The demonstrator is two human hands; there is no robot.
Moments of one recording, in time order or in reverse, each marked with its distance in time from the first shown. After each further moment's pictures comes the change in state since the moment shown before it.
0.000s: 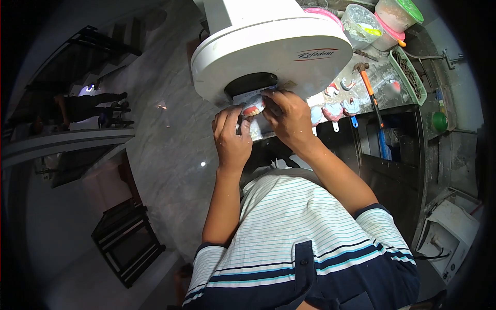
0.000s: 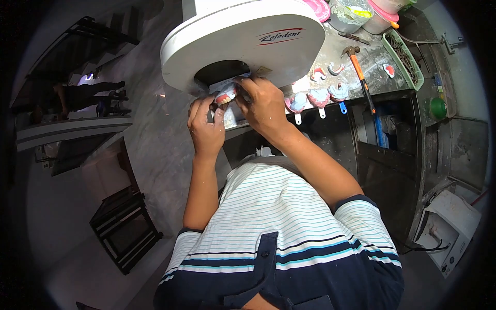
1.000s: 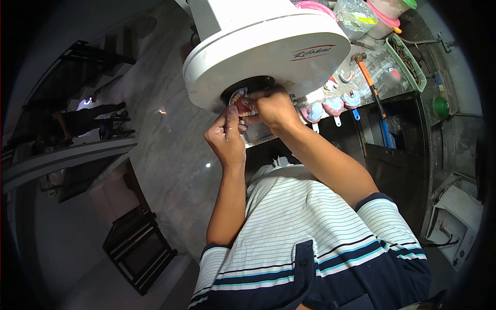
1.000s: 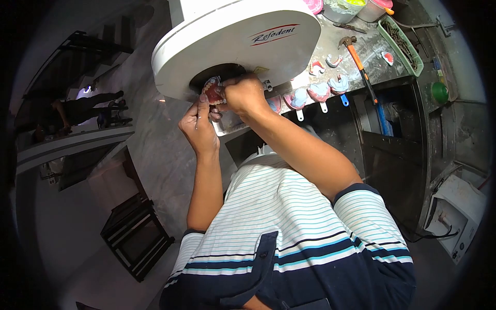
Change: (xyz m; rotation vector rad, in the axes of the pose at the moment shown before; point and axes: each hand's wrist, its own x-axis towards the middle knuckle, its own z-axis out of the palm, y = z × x) left_hand 0.018 0.007 0.011 -0.768 0.167 -0.556; right_hand 0.037 -0.002 0.047 0.725 -0.263 0.875
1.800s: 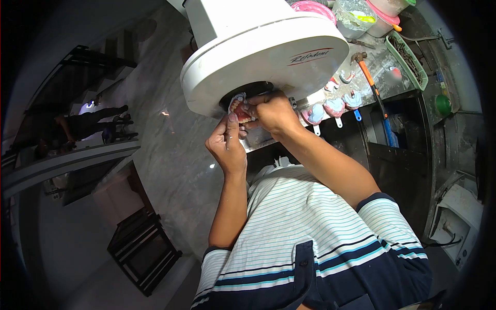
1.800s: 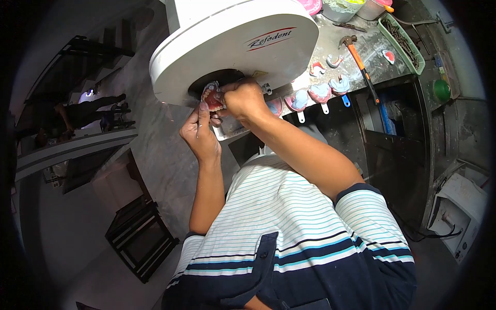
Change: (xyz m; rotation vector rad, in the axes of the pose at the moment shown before) left_hand -0.005 -0.003 -0.003 -0.037 -0.012 0.023; right_hand -0.016 -0.023 0.000 0.233 0.028 0.142
